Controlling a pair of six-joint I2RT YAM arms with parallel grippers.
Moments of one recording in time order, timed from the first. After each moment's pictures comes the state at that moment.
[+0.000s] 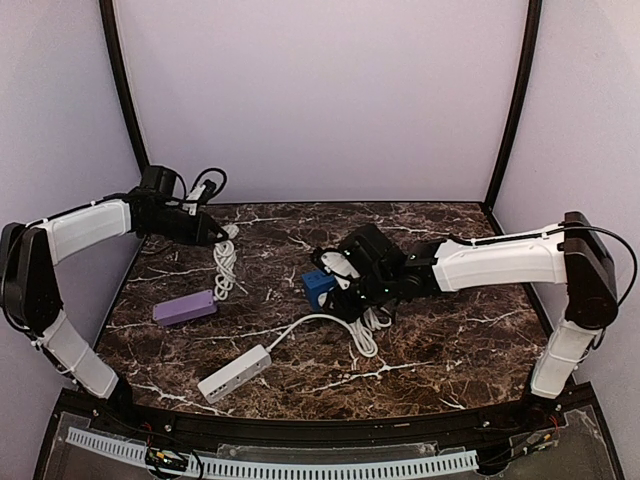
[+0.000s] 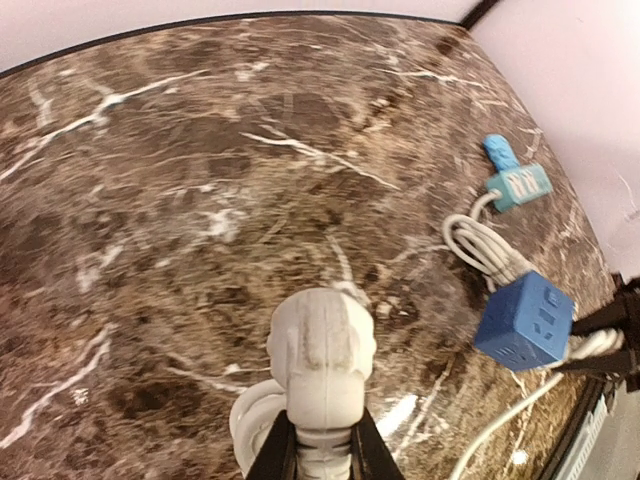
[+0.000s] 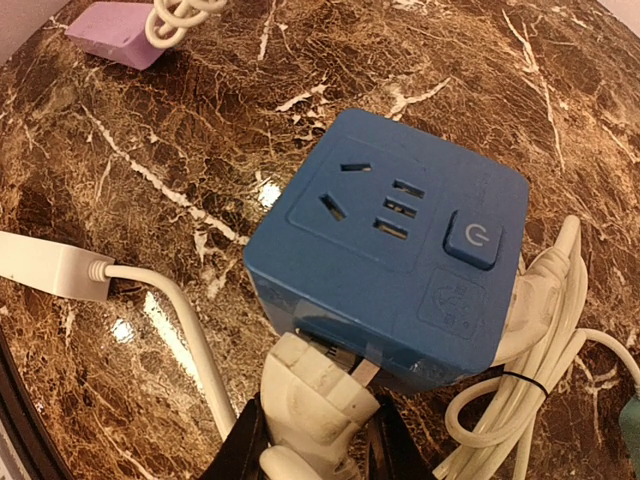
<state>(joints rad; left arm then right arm) -0.23 1.56 1.19 -0.47 0.55 -0.03 1.00 1.74 1.19 -0.32 0.01 0.15</state>
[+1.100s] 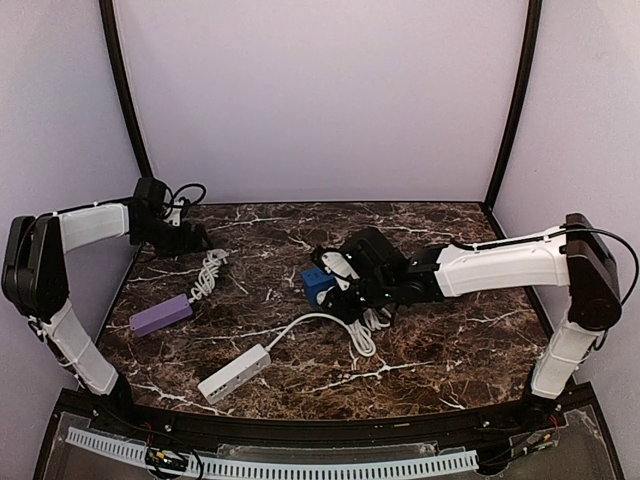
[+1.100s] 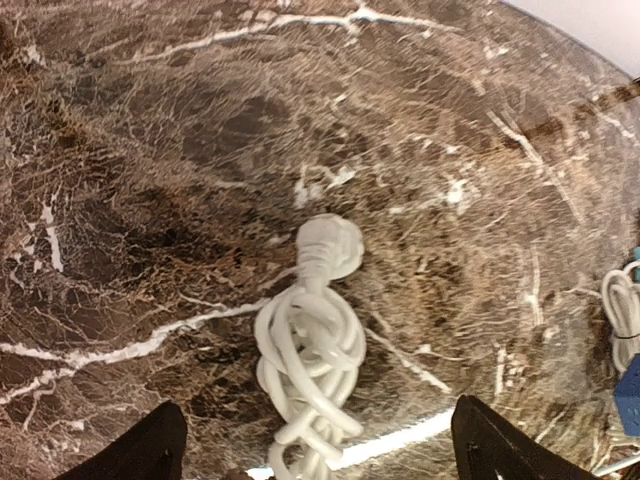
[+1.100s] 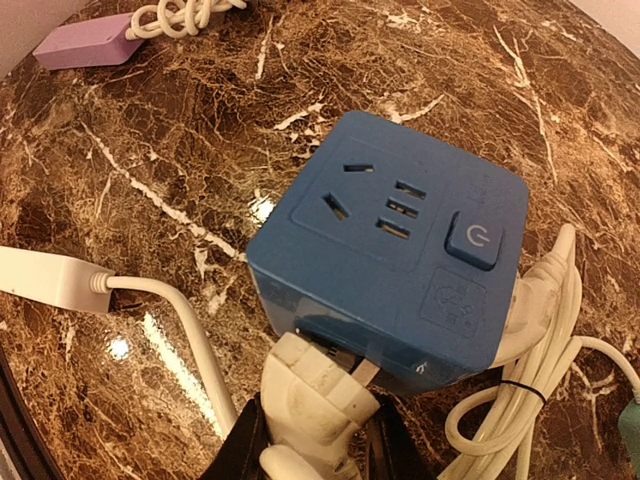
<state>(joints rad) -0.07 1.69 1.19 -0.51 0.28 -0.12 1.02 1.73 1.16 -0.24 0.05 0.17</state>
